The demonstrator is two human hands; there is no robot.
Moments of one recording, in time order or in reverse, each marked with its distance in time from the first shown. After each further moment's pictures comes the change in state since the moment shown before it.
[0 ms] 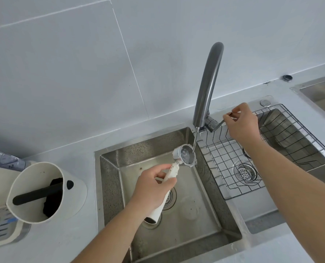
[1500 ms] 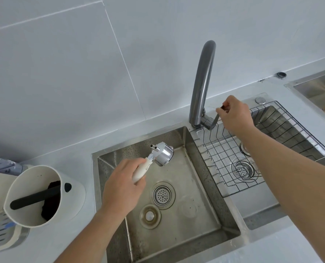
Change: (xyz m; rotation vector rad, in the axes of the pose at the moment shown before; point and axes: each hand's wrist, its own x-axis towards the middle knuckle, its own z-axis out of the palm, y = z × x) left_hand -0.002 -0.021 -0.052 0.576 0.316 0.406; right_hand 0.024 -0.008 0.004 -0.221 -0.051 -0.108
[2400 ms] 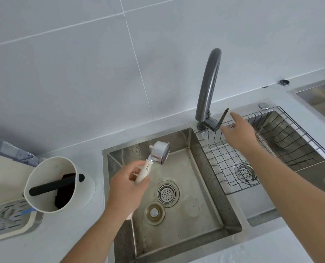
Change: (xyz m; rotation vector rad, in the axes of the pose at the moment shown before) left_hand -0.031 0.012 -0.022 -0.388 -0.011 -0.295; right_hand -0.067 -0.012 -0.012 0.071 -0.127 0.128
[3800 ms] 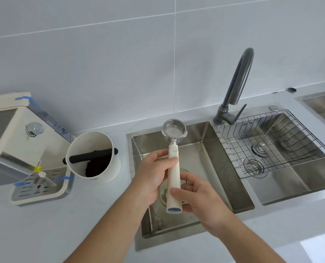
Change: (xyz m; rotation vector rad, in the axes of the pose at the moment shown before) left_hand -0.056 0.008 -0.052 -0.783 -0.227 -0.348; right_hand -0.289 -0.078 0.083 0.832 -0.699 0.151
